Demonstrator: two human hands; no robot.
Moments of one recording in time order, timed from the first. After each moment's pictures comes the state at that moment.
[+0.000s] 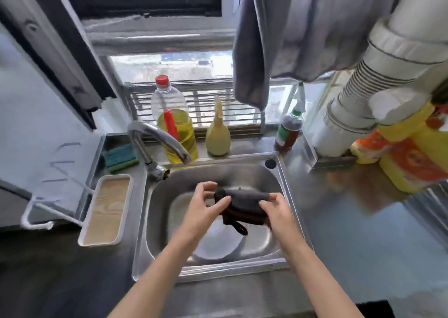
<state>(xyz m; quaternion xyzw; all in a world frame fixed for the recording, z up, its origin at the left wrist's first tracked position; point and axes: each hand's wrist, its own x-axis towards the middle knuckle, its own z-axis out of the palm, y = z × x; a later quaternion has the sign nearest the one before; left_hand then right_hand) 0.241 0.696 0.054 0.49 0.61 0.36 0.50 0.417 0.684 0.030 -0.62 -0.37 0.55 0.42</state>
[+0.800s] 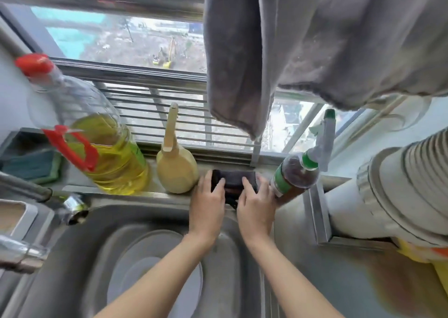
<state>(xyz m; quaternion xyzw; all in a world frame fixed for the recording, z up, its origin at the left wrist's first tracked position) 0.360 0.921 -0.115 0.62 0.74 0.23 0.13 0.464 0.937 -0.121 -0.70 -0.67 0.11 0.23</state>
